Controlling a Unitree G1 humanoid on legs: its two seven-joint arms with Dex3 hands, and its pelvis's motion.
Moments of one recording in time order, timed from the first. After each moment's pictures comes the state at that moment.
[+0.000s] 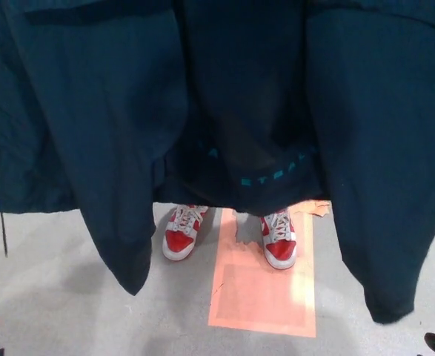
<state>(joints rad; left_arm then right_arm) -0.12 0.48 0.22 1.10 -0.04 -0.31 -0.27 -0.19 -0.39 0.07 1.14 -0.16 -0.23 0.07</state>
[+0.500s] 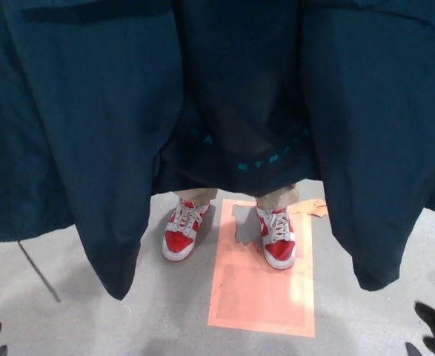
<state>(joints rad) -0.09 0.48 0.21 1.10 -0.06 -0.37 -0.30 0.00 -0.37 0.02 0.75 -0.13 -0.35 0.07</state>
